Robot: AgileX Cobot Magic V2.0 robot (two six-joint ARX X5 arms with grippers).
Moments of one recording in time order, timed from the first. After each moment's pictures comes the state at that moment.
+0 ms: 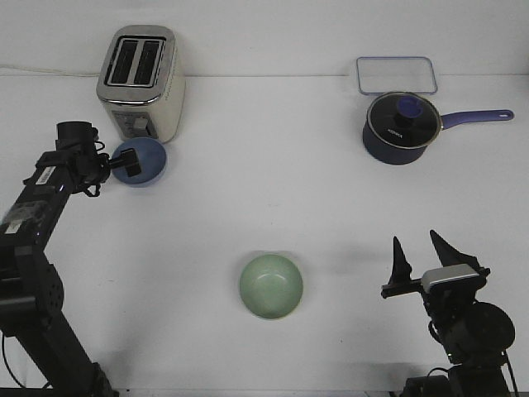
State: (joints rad) left arm 0.13 1.93 1.56 -0.50 0.06 -0.18; right arm 0.07 0.35 0.49 -0.22 -0.13 0.00
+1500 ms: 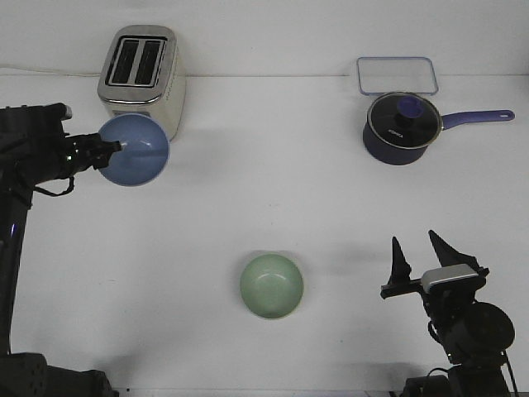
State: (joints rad) left arm 0.12 1.52 1.69 -0.80 0.38 -0.09; right arm 0.07 0.35 0.49 -0.22 -0.13 0.01
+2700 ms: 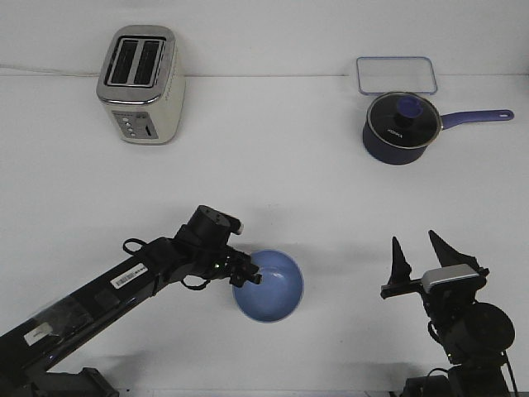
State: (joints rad) left arm -0.70 1.46 1.06 -0.42 0.36 -0.31; right arm 0.07 0.35 0.49 -0.22 -0.13 0.02
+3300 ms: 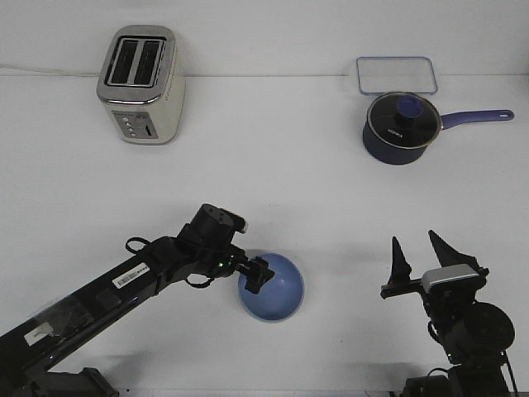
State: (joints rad) left arm -0.71 1.47 1.09 -0.41 0.35 -0.29; right arm 0.07 0.35 0.49 -0.22 -0.13 0.02
